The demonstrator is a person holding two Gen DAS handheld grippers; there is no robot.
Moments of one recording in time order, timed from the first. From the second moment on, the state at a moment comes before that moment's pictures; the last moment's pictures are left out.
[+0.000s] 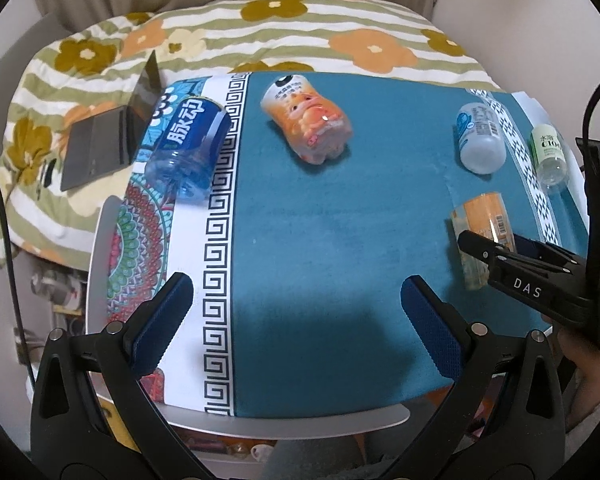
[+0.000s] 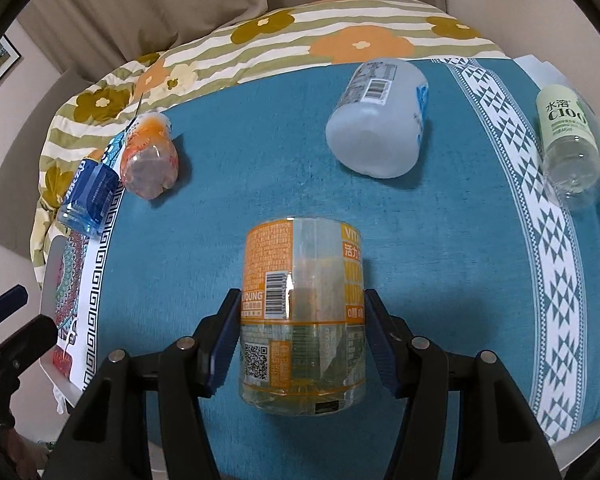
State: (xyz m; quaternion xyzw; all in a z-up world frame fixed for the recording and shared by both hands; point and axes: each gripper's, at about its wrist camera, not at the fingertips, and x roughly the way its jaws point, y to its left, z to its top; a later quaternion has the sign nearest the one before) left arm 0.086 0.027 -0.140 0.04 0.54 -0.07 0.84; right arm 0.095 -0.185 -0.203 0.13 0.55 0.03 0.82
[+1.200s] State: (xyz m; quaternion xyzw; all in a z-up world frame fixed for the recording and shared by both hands) left arm 0.117 -0.077 -0.097 0.03 0.56 -0.08 0.82; right arm 0.072 -0.270 -0.139 0.06 0.54 0.04 0.84
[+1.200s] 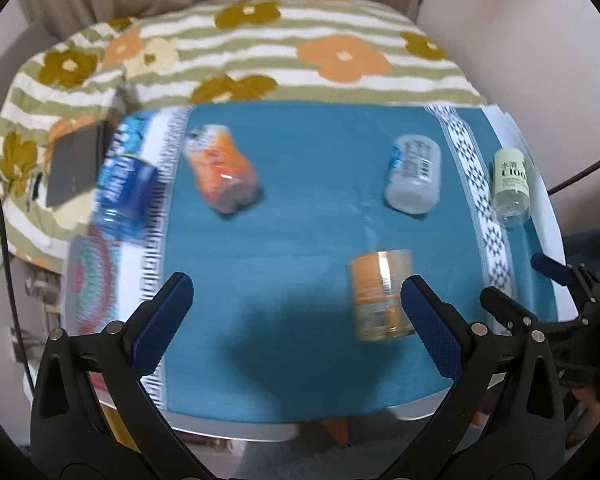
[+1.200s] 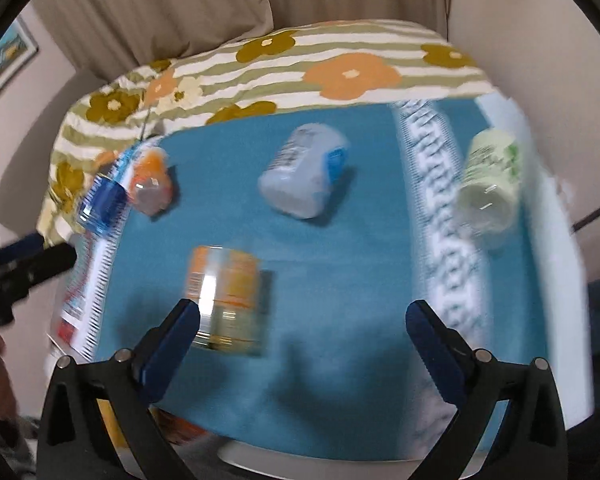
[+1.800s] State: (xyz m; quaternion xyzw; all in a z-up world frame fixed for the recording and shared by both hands) left arm 0.170 -0.158 -0.190 0.01 0.72 -0.02 0.70; right arm 0.103 -0.328 -0.184 -0.01 0.56 0.14 0.81
